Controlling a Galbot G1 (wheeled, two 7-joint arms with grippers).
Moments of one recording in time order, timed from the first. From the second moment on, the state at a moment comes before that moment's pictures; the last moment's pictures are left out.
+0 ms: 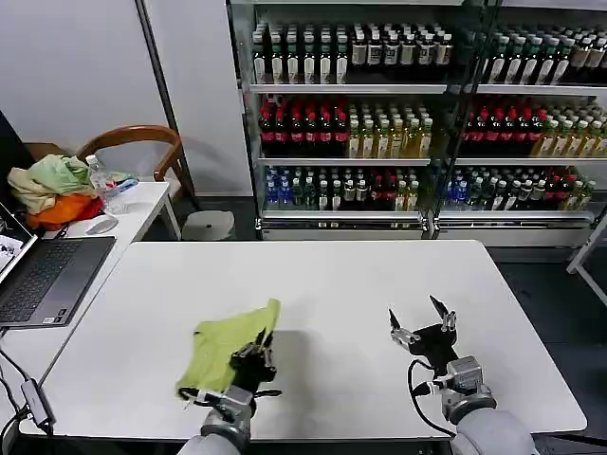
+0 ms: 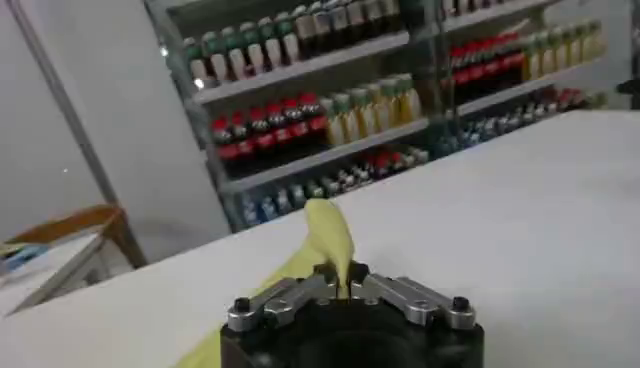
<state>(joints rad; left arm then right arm) 1.30 -1.20 -0.06 -2.05 -0.02 0.41 -0.27 -1.35 1.01 0.37 2.15 0.26 -0.40 0.20</state>
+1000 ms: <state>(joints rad) 1.27 -1.11 -0.41 -1.97 -0.28 0.14 -0.07 -1.20 1.09 0.29 2.02 0.24 -0.34 0.19</state>
